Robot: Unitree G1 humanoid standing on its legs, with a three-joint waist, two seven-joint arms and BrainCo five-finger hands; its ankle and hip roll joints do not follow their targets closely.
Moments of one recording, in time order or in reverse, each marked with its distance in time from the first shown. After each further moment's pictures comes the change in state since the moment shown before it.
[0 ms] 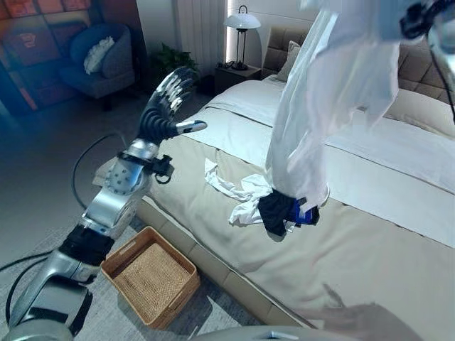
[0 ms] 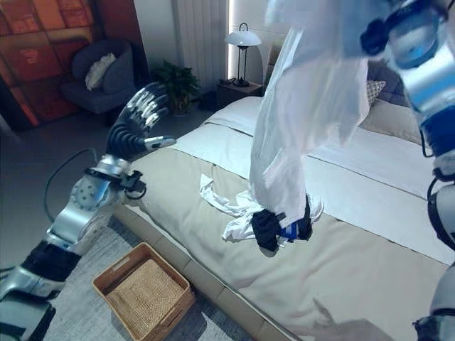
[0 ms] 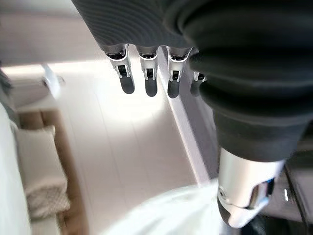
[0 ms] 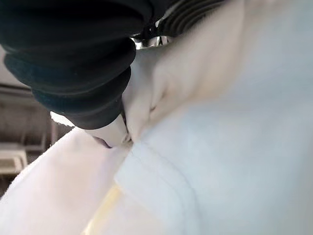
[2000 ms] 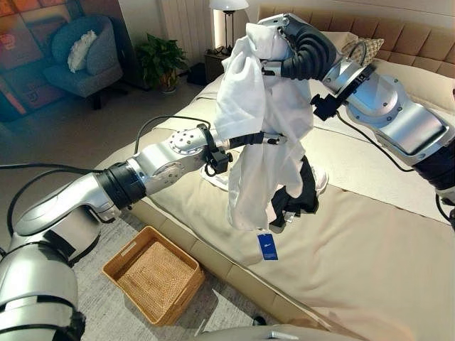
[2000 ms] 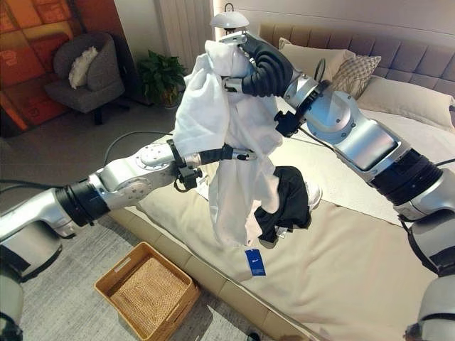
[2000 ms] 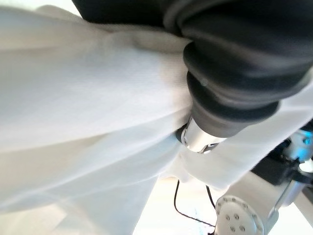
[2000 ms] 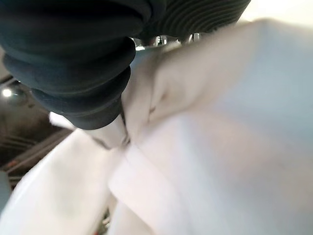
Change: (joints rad) left arm -0.386 -0.052 -0.525 0.134 -0.566 0.207 -0.283; right arm 0.150 0.066 0.046 -0.465 0.251 -0.042 0.169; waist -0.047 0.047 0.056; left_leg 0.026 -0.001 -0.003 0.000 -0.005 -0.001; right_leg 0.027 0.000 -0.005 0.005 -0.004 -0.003
